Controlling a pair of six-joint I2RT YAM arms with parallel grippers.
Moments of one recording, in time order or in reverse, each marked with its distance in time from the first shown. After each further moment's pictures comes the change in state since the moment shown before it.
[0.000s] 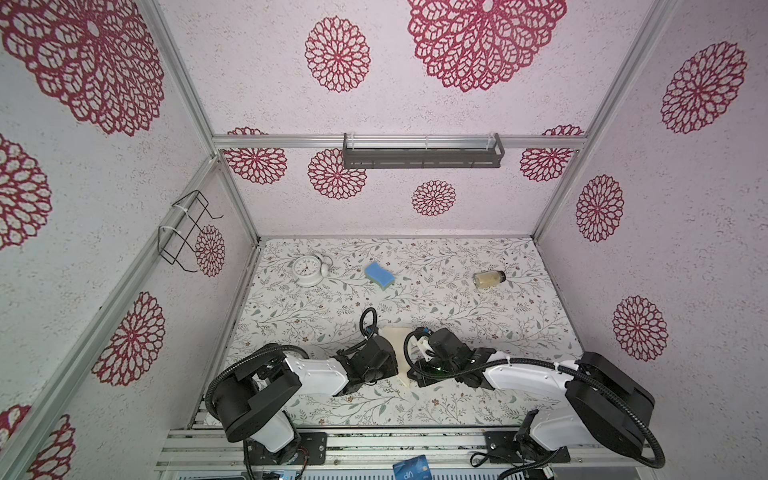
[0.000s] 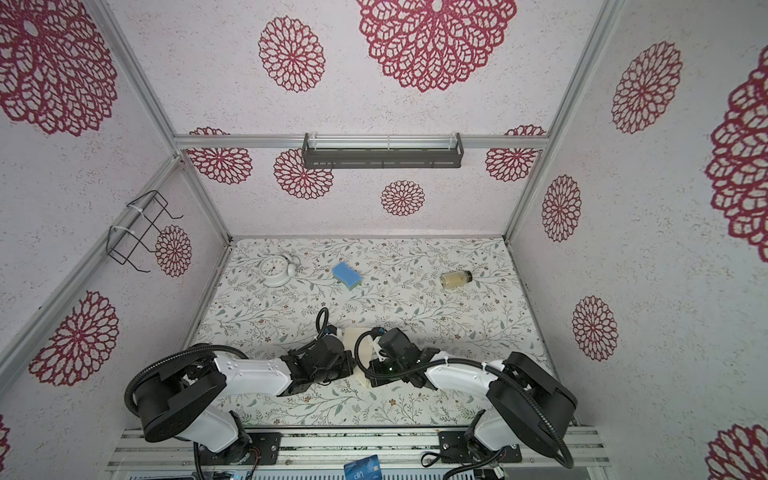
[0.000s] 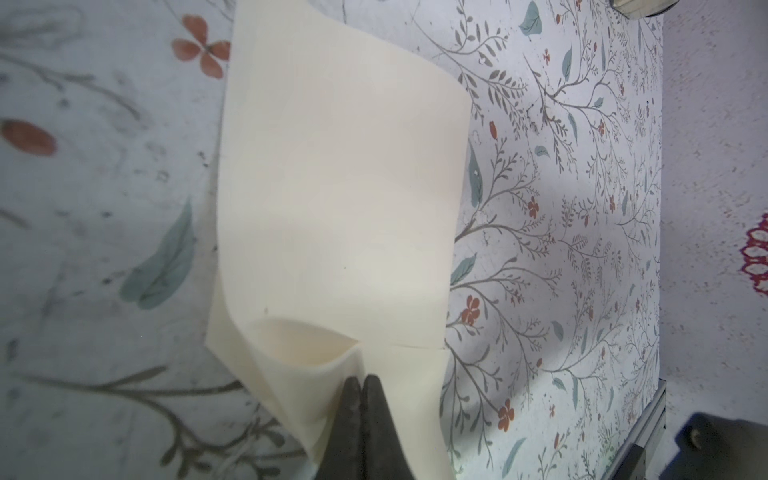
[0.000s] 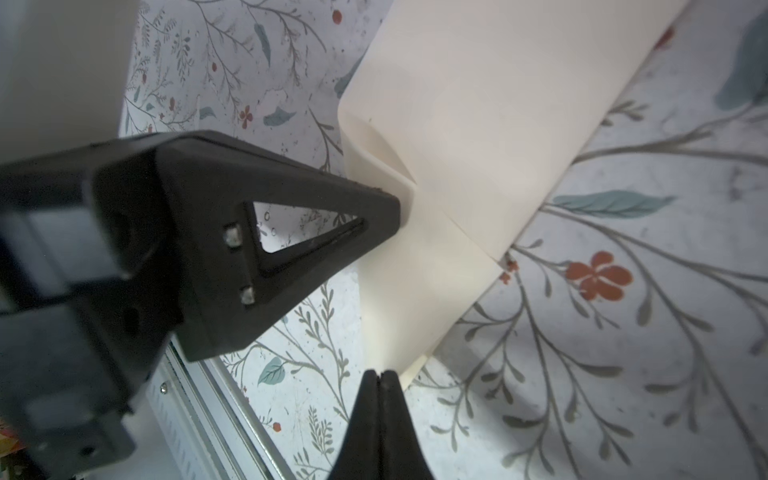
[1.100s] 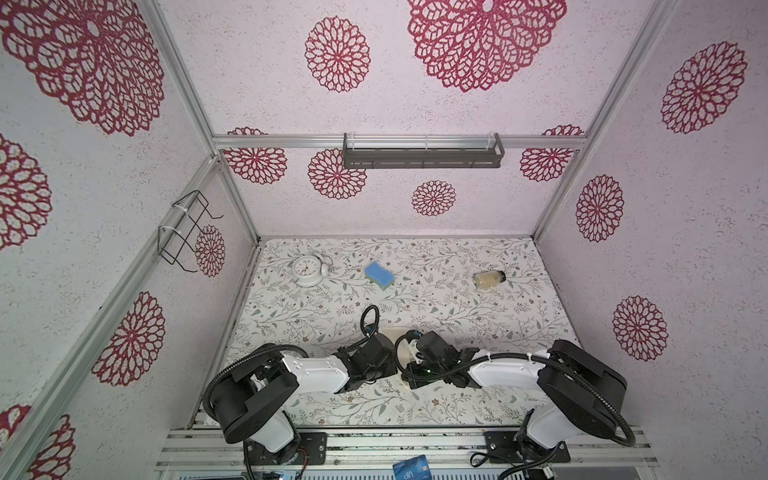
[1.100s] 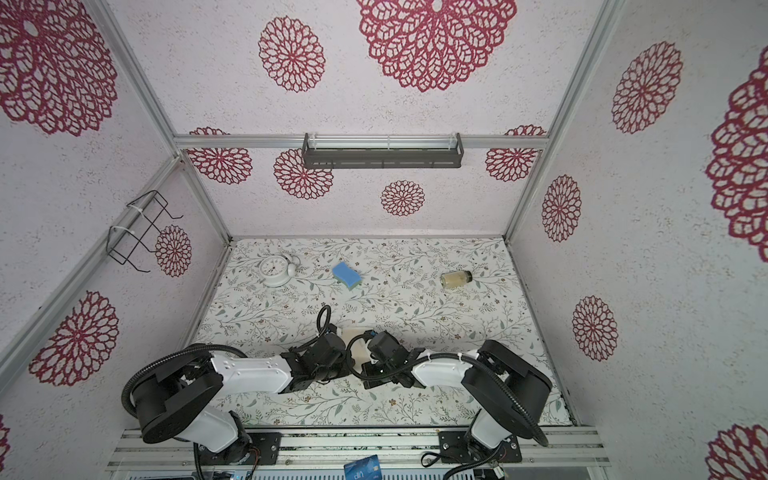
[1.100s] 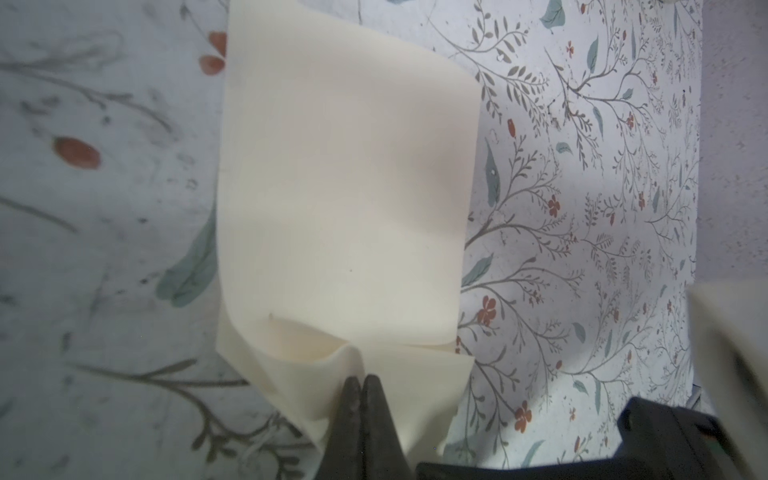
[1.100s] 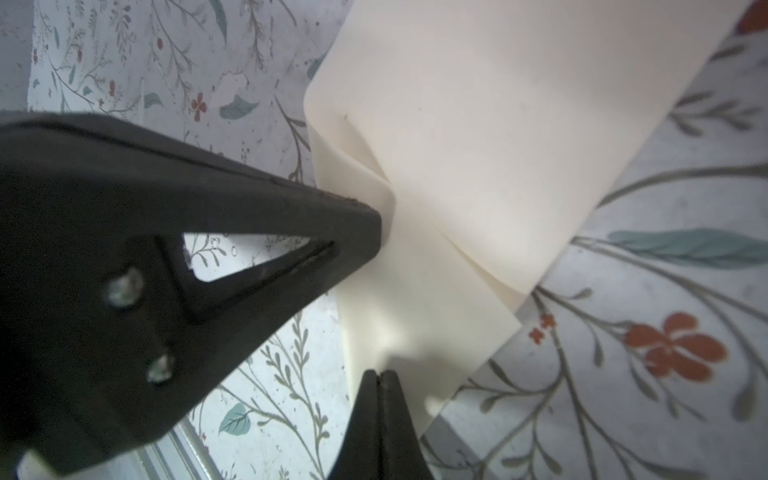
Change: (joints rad) left arm 0.031 -0.014 0.038 -0.111 -0.006 0.048; right arm 0.034 0.134 0.035 0.051 0.066 -0.011
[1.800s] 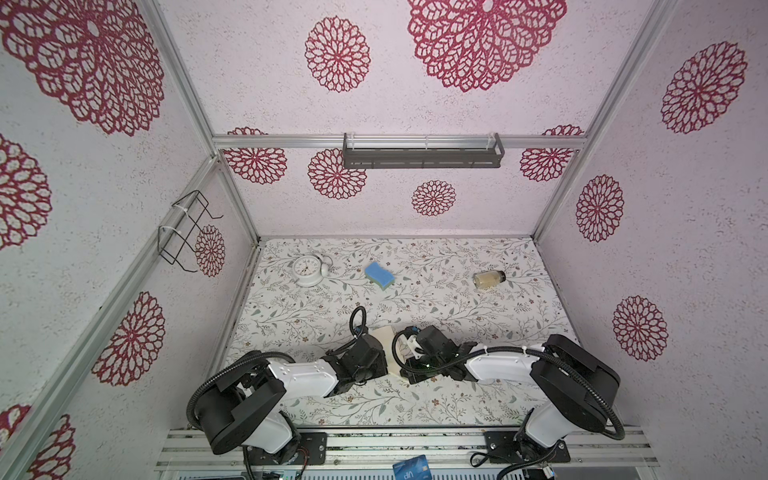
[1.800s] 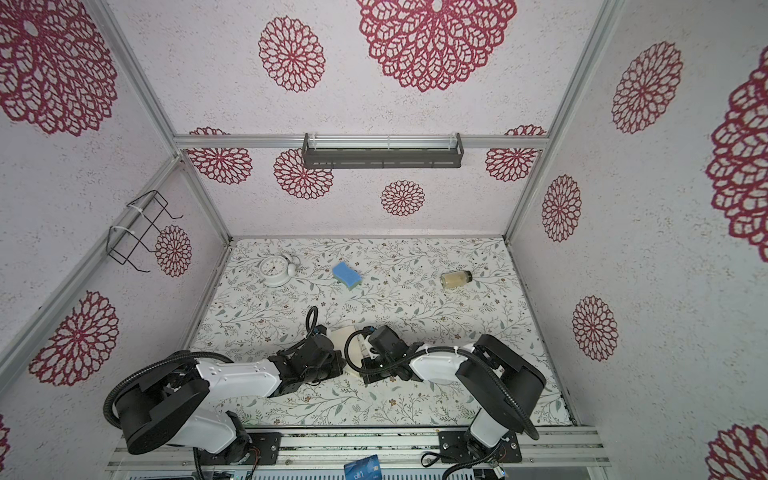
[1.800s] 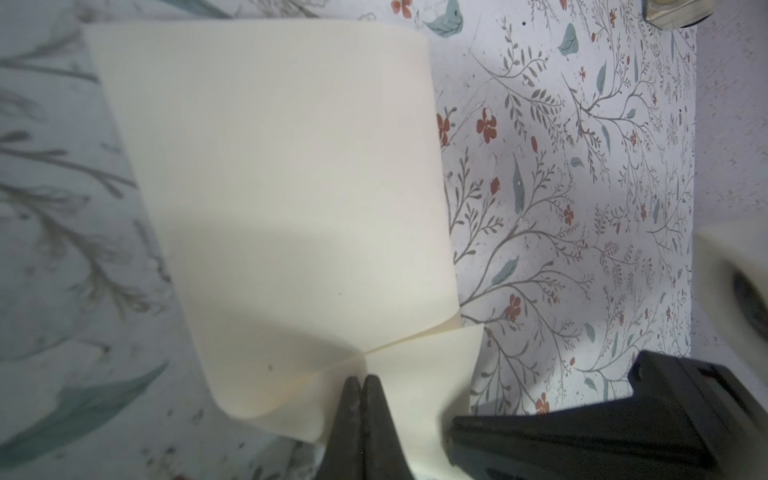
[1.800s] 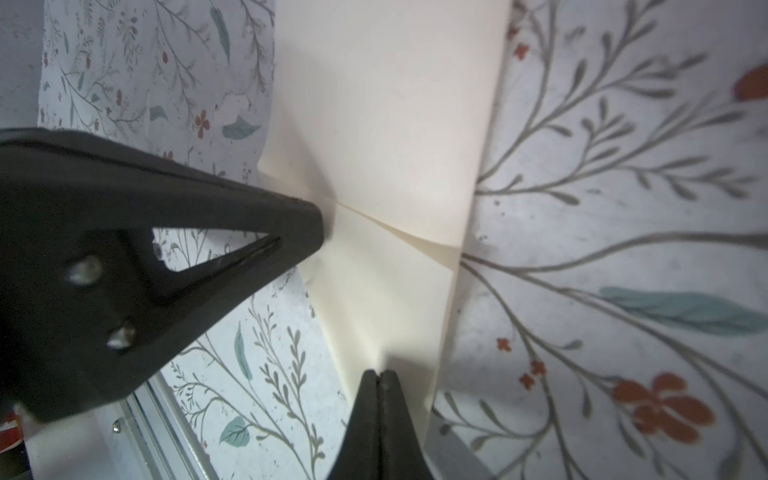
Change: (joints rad) left arm 0.042 -0.097 -0.107 0.025 0.015 0.003; right arm -0.060 0.048 0.045 -0.016 -0.053 -0.051
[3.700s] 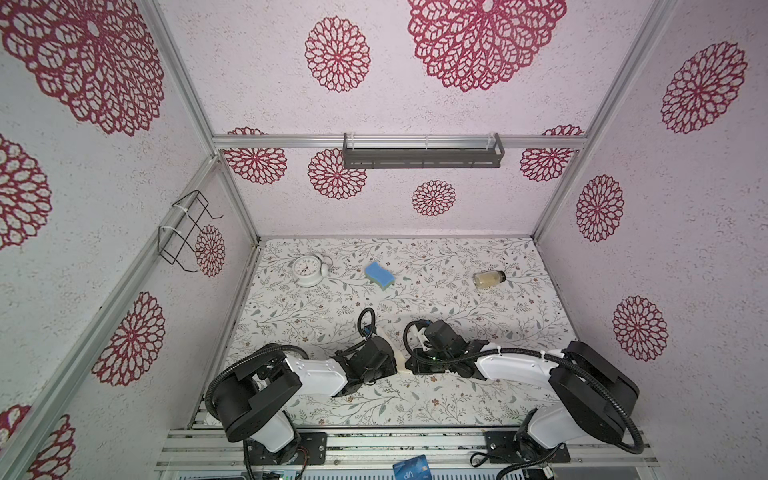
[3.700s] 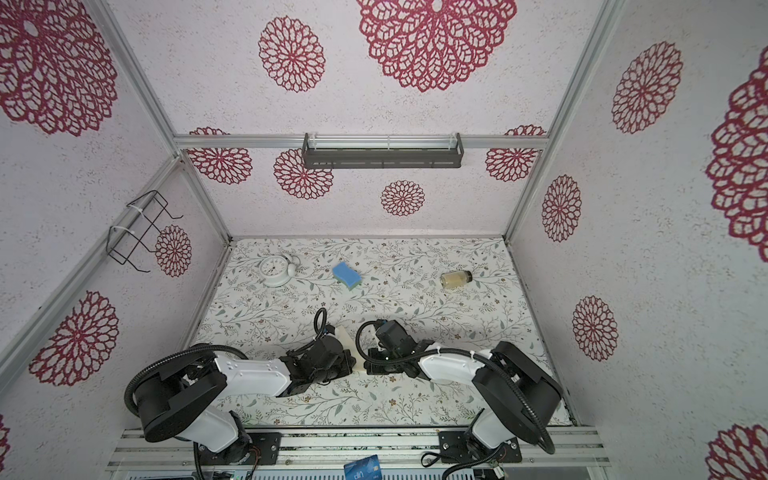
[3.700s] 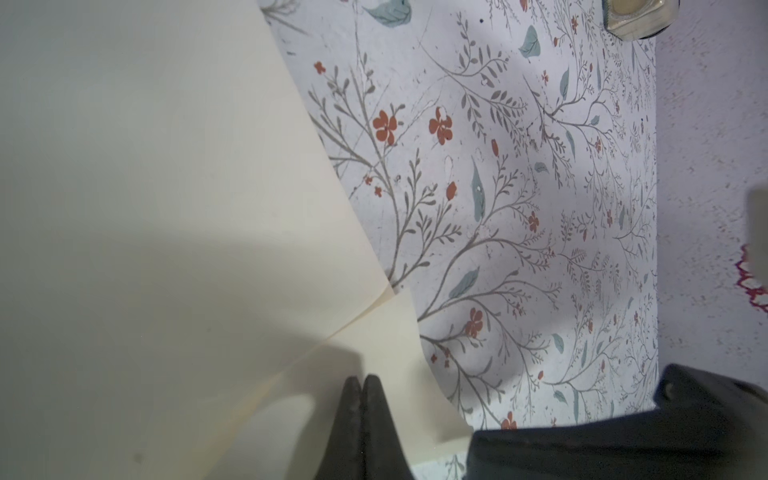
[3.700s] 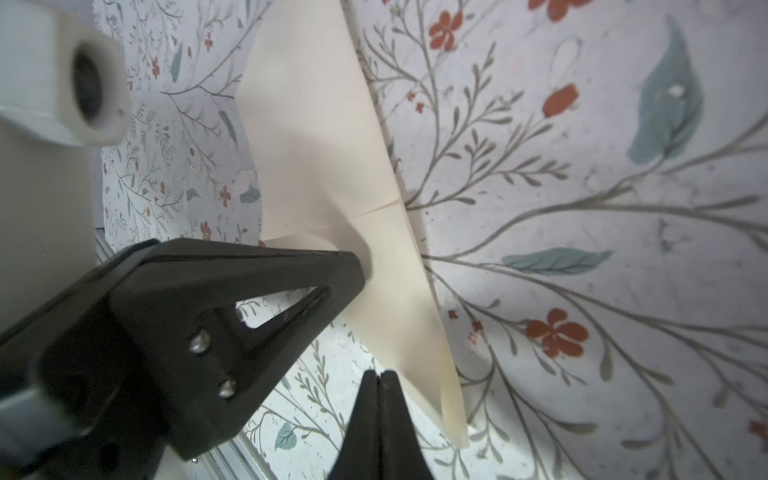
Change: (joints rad) left arm -0.066 0.116 0.053 0.116 -0.023 -0.061; right arm -0.041 -0.084 -0.024 -0.008 0.000 0.229
